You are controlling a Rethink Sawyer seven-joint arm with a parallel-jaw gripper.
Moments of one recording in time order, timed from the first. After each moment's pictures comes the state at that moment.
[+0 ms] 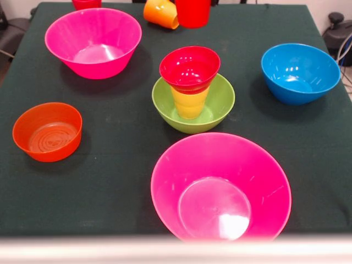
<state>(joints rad) -0.22 -0.67 0.14 1.51 -0.25 1.07 1.86</state>
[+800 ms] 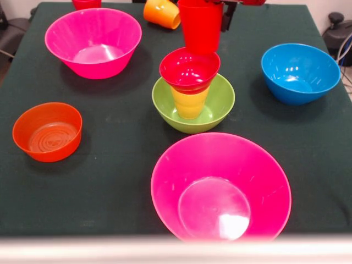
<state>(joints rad) -0.23 -0.60 0.18 1.35 -0.25 1.09 1.86</state>
